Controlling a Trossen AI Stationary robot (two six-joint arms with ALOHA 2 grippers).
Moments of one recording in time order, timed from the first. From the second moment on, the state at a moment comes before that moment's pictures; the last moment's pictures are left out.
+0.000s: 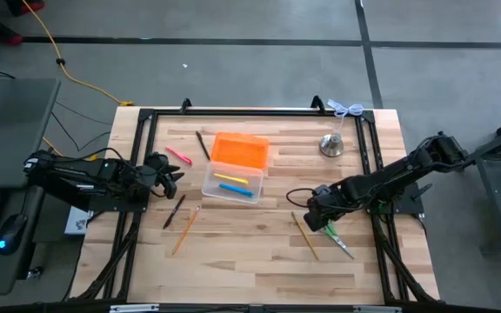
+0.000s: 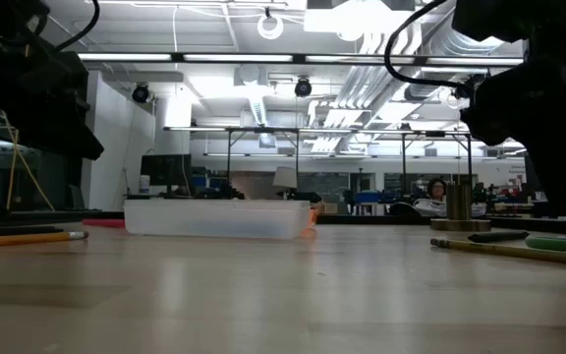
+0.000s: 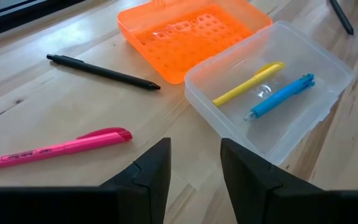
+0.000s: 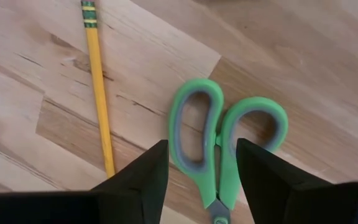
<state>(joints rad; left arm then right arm) -0.16 0.34 0.30 -0.68 -0.57 -0.66 0.31 1.36 0.70 -0.69 -0.11 1.41</state>
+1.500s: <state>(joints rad) -0.16 0.34 0.30 -0.68 -0.60 -0.66 0.31 1.35 0.56 -0.65 -0.11 1.48</state>
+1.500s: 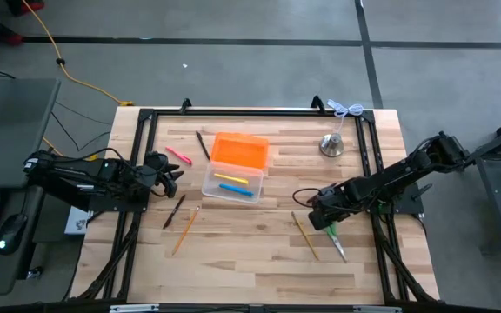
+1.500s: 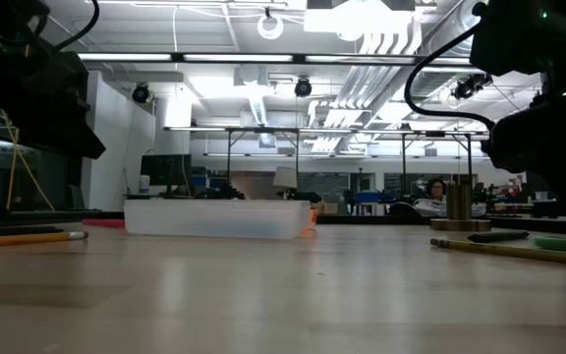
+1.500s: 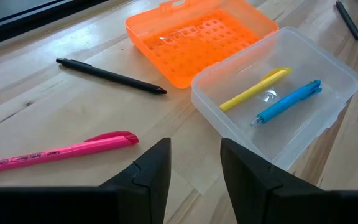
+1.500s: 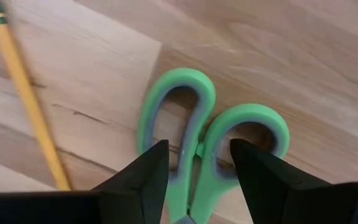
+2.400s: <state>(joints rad) -0.16 0.34 0.30 -0.68 -0.60 -0.66 0.31 1.36 0.56 -0.69 -0.11 1.59</state>
